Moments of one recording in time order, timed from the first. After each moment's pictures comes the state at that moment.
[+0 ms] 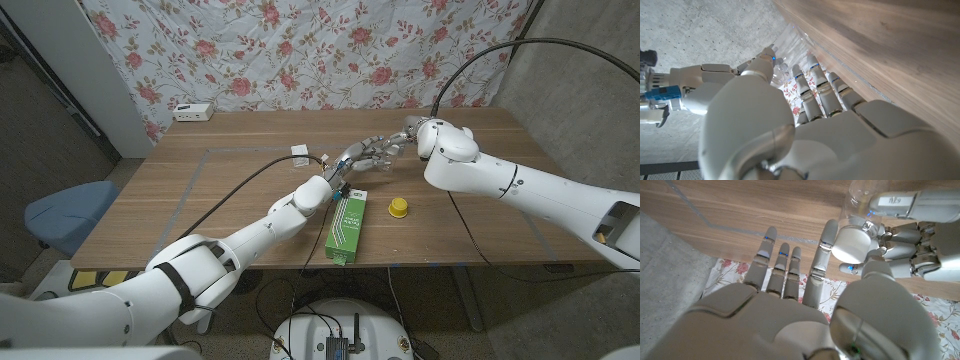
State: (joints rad) left arm 0.49 0.14 0.82 -0.84 -0.07 -0.53 0.05; left_hand 1.03 0.00 0.48 -0.15 0.19 0.12 0.01 0.19 0.17 0.77 -0.14 0.19 0.19 0.78 -0.09 0.17 0.16 0.30 -0.04 0.19 0.17; right arm -0.28 -0.81 -1.08 -2.05 -0.41 -1.20 0.32; right_hand 0.58 -0.01 0.23 -0.06 0.27 1.18 0.00 0.45 0.29 0.55 0.13 0.24 0.21 0.50 0.11 0.25 0.21 0.66 0.22 0.20 0.17
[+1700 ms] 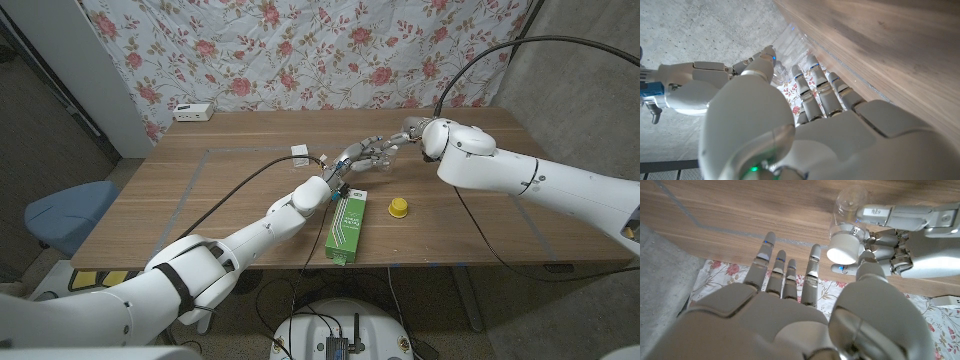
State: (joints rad) left arm 0.49 0.15 0.81 -0.83 -0.07 -0.54 0.04; left_hand 1.03 0.00 0.49 -0.15 0.19 0.12 0.01 0.19 0.17 0.77 -0.14 0.19 0.19 0.78 -0.09 0.17 0.16 0.30 -0.04 0.19 0.17; right arm -0.25 -0.91 -1.10 -2.14 -0.23 -1.15 0.24; right_hand 0.54 0.01 0.27 -0.12 0.24 0.68 0.07 0.24 0.31 0.31 0.16 0.18 0.22 0.38 0.17 0.20 0.20 0.57 0.21 0.19 0.17
